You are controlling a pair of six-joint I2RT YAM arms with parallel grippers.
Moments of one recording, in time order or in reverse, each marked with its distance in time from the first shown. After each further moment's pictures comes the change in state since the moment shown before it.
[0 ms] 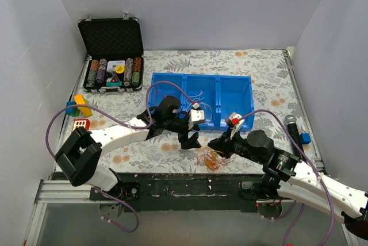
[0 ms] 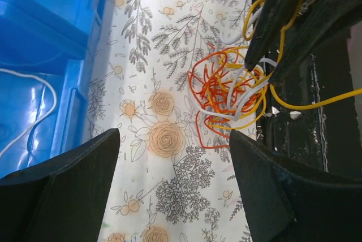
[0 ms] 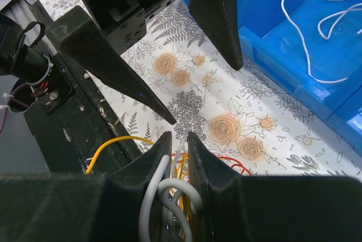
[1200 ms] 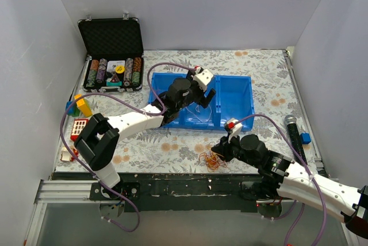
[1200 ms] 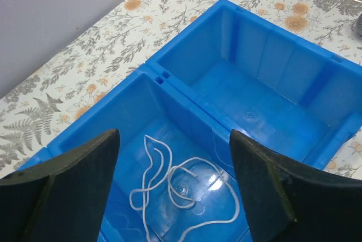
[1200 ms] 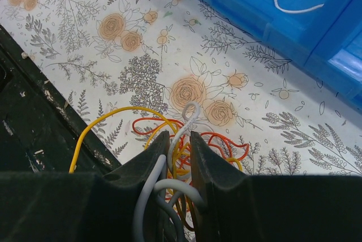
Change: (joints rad) left arm -0.005 0.220 0.262 0.437 -0.696 -0.161; right arm 0.000 0.025 -0.124 0.004 0.102 0.028
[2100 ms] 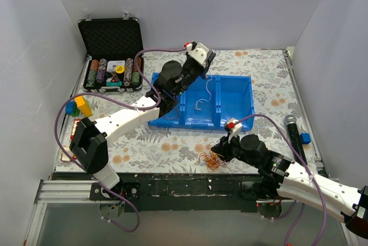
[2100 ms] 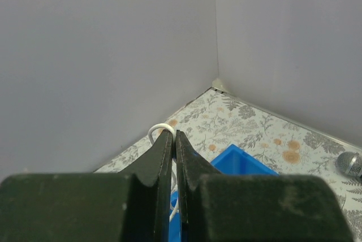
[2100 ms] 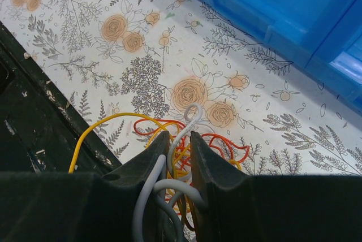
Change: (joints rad) left arm -0.005 -0.047 0.247 0.128 -0.022 0.007; right arm 0.000 -0.002 0.000 0.003 -0.004 -0.004
